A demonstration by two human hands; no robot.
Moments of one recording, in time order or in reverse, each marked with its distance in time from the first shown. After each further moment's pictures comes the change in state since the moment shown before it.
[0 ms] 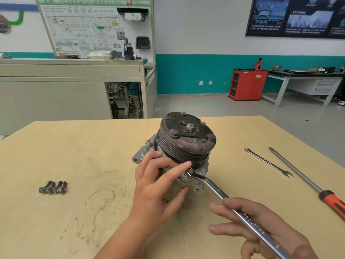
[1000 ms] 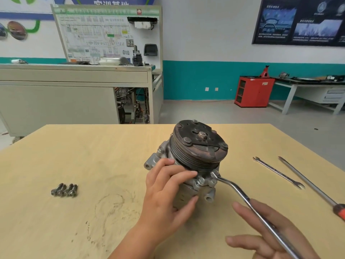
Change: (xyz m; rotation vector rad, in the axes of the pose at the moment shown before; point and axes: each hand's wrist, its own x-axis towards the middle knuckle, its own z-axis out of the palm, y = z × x) left_hand 0.000 0.000 -0.004 -0.056 -0.013 -0.028; right_hand -0.008 0.031 0.000 0.894 0.127 -0.305
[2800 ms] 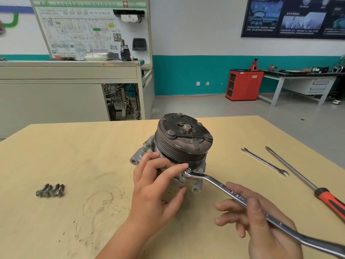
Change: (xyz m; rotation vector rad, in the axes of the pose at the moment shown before) left_hand 0.001 0.005 0.003 0.051 0.012 -0.010; right_hand 0.013 0.029 0.023 -0.857 0.448 -0.621
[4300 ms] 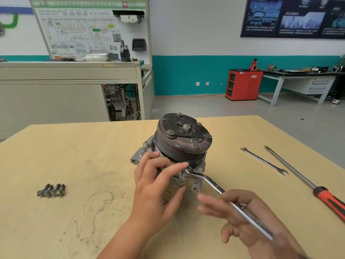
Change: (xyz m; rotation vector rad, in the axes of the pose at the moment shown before) left_hand 0.001 0.004 -0.002 0.001 -0.027 -0.021; right_hand 0.019 -0.007 -0.012 0.196 -0.605 0.485
